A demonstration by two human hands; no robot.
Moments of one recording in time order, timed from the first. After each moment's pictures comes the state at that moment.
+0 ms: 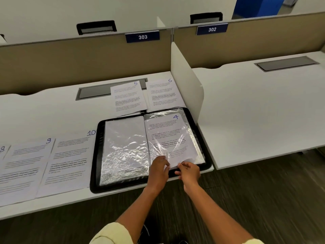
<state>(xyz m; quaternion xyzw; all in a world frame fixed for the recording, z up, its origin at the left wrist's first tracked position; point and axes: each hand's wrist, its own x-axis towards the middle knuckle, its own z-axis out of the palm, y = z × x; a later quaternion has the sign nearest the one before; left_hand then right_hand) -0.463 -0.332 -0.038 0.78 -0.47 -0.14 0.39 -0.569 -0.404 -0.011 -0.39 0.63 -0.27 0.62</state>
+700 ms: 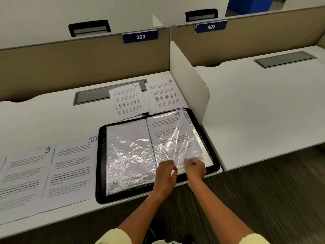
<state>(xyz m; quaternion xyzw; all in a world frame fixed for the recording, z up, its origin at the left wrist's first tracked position) -0.442 -0.331 -0.046 0.76 -0.52 -0.16 0.35 -0.534 -0.422 -0.013 -0.43 0.69 -0.26 0.52</state>
